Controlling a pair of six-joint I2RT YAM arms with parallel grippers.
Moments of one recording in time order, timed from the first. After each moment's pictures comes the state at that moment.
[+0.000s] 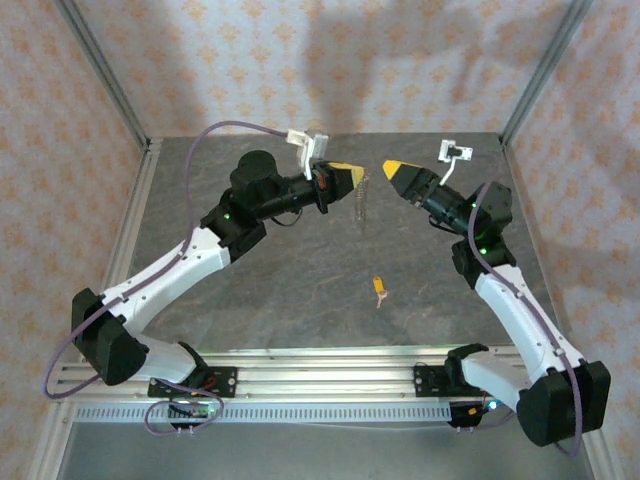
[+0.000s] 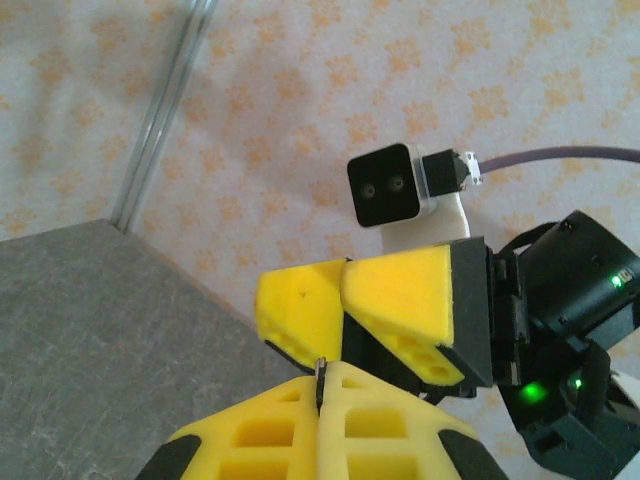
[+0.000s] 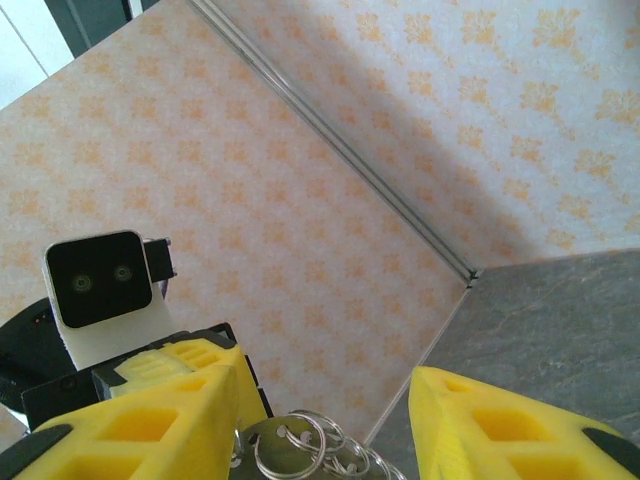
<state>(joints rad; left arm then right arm) -0.65 1.39 1.30 0.13 0.46 -0.49 0.23 1.02 0.85 0.41 -0.69 0.93</state>
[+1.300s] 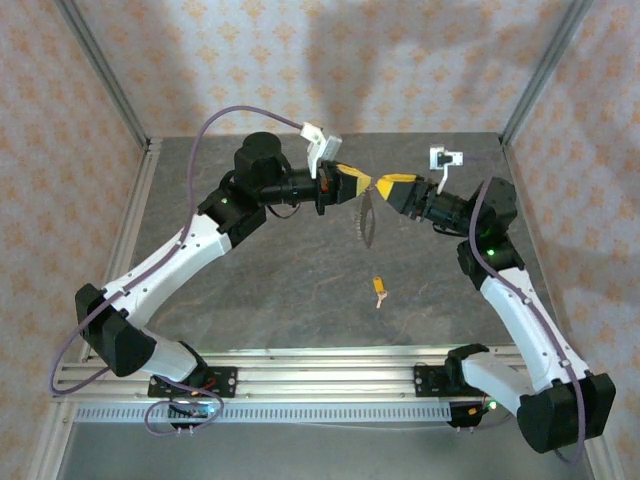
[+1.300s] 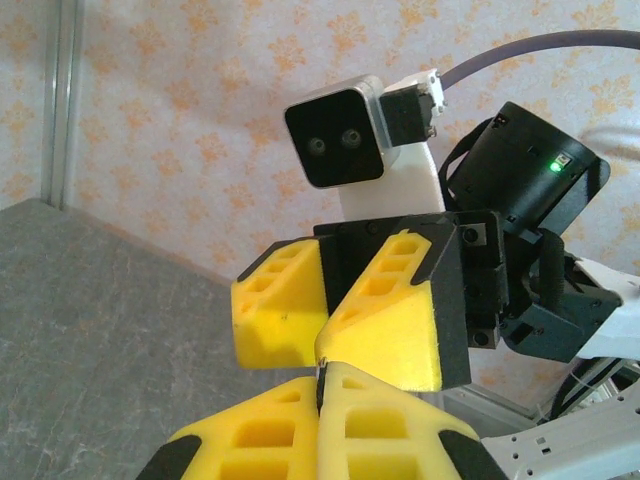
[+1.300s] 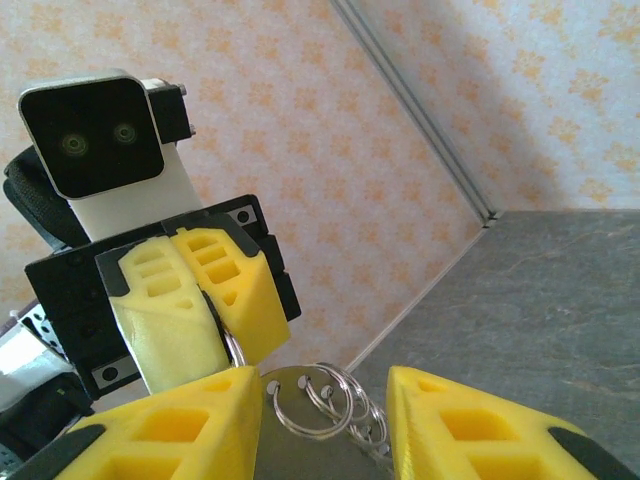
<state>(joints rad) -0.63 1.45 1.45 -0.07 0.69 -0.33 0.22 0.99 0.90 0.23 -0.89 0.74</state>
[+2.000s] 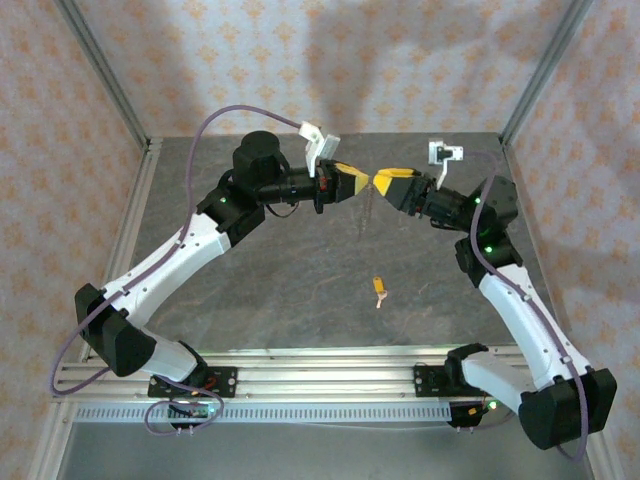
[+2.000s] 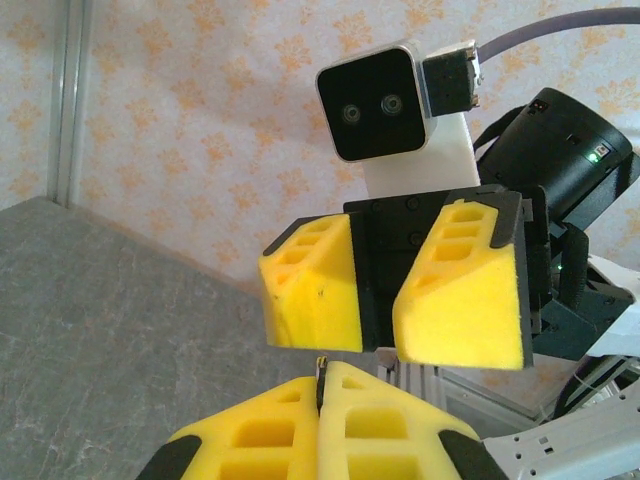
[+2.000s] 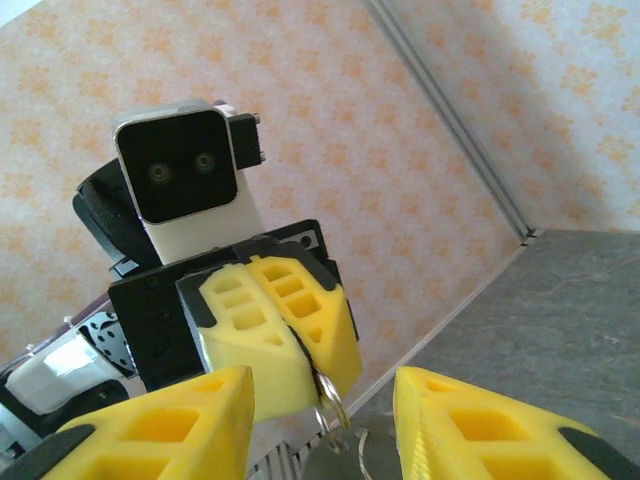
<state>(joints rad) -0.61 1.45 1.45 -0.07 0.69 -0.33 0.26 1.02 0.93 0.32 -0.91 0.81</state>
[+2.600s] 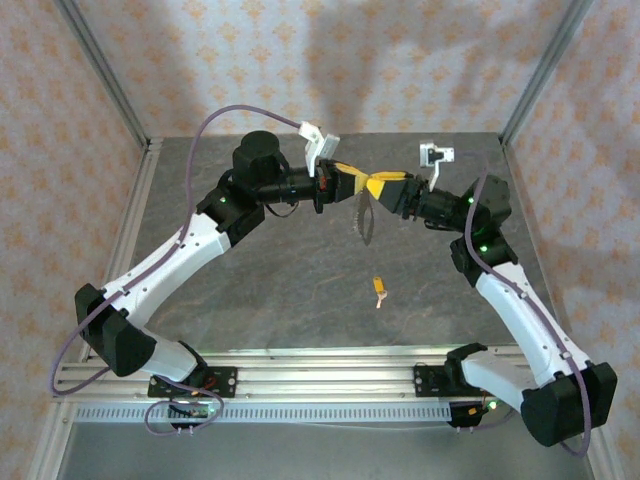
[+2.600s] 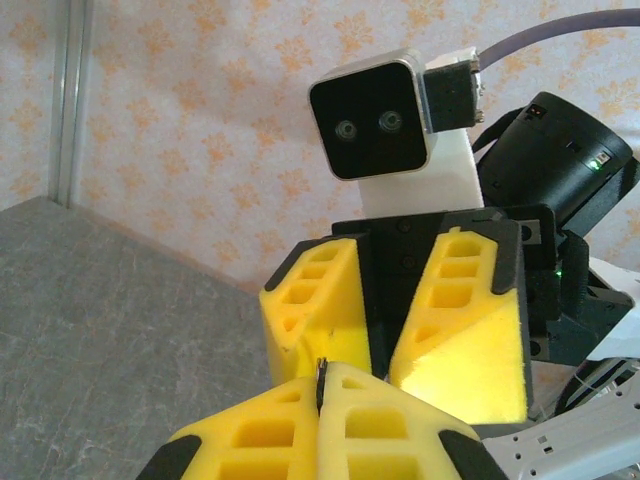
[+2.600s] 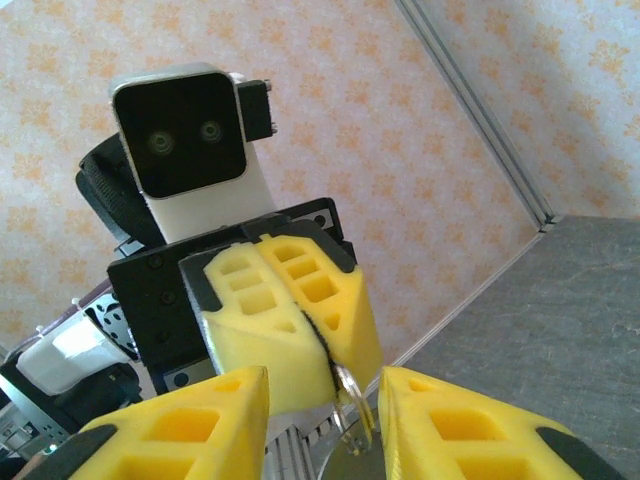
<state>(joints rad) -0.61 1.45 1.45 -0.07 0.69 -0.33 0.29 1.02 0.93 0.32 -0.91 0.79</state>
